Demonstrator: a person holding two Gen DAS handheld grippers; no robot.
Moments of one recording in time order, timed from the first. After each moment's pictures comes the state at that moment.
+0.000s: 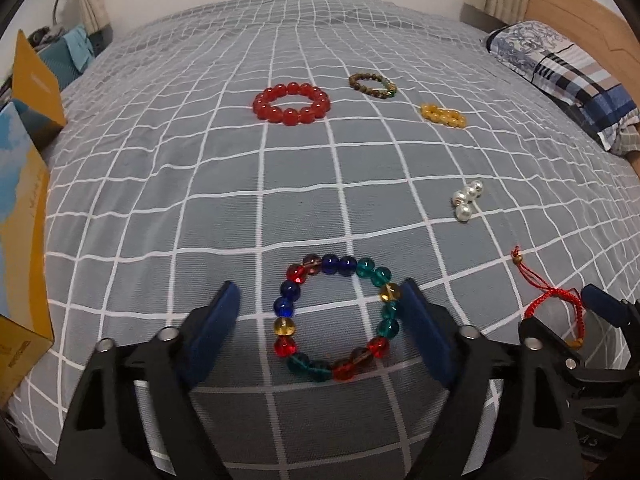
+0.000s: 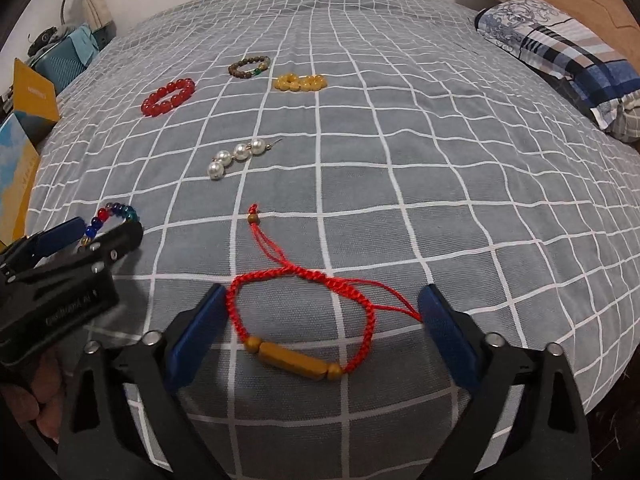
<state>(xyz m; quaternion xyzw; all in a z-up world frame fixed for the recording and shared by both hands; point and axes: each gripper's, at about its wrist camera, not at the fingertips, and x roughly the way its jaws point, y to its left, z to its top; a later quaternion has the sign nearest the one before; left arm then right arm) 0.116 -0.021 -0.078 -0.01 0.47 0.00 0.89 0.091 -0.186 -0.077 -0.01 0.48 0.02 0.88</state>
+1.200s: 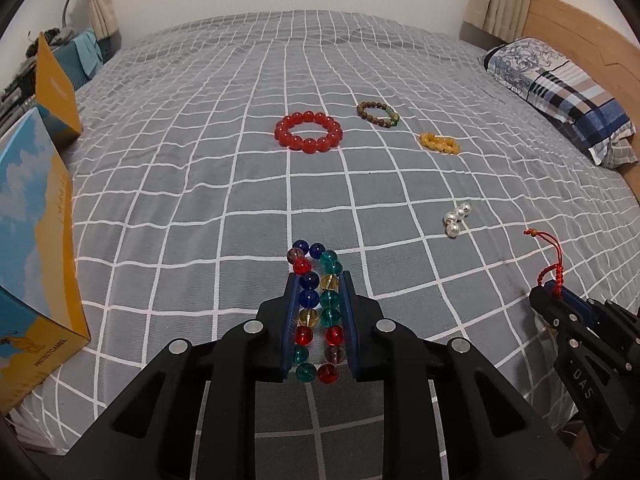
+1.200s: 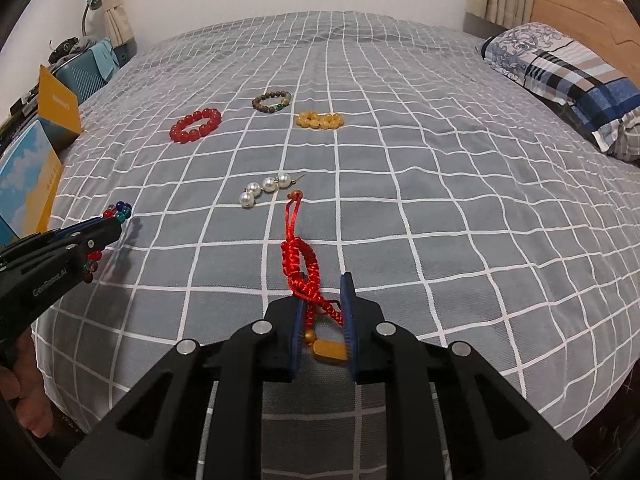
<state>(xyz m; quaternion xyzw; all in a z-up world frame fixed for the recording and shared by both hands) 0.097 -0.008 -0.047 -0.02 0.44 -0.01 0.90 0.076 -0.183 -0.055 -0.01 0.43 0.05 0.90</state>
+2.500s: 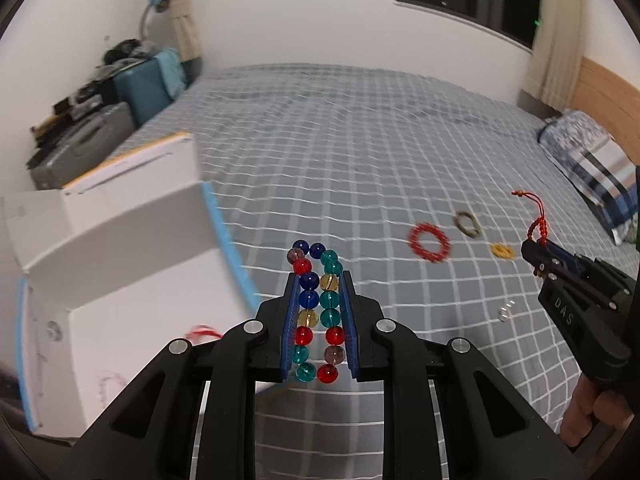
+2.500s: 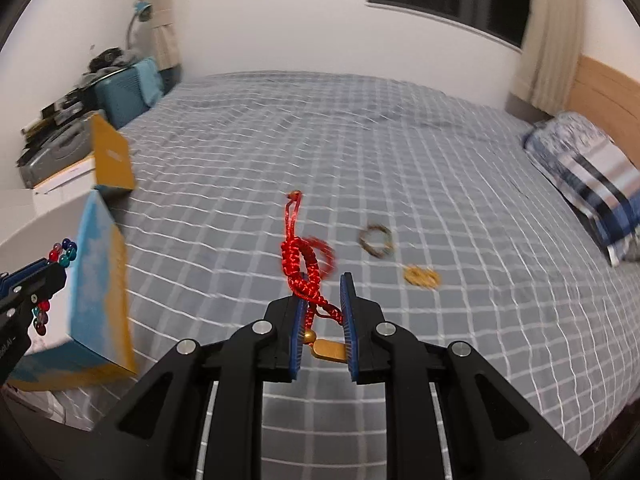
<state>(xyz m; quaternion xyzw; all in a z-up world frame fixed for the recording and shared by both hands) 0.058 0.133 0.104 -0.04 0.39 0.10 0.92 0.124 -0.038 0.085 -0.06 0.36 0.10 0.93</state>
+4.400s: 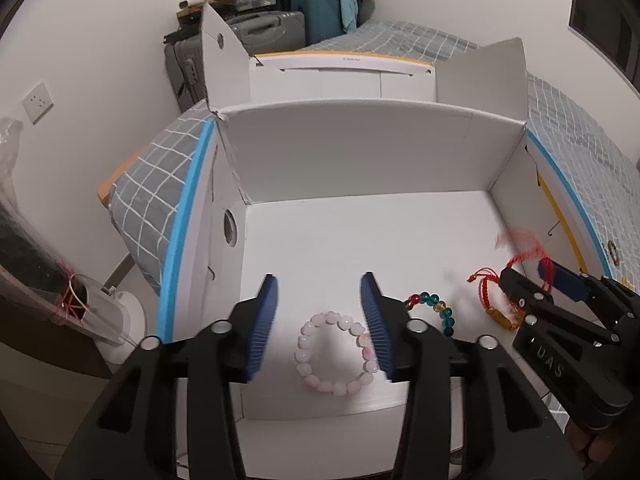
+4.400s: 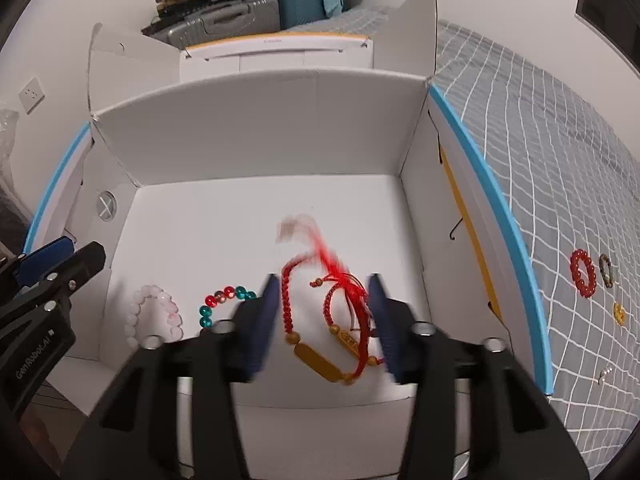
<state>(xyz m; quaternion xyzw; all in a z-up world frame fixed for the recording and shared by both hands) -0.068 0.368 0.049 -0.14 0.43 0.29 0.84 0.047 0.261 0.023 -0.16 0.44 0.30 0.83</state>
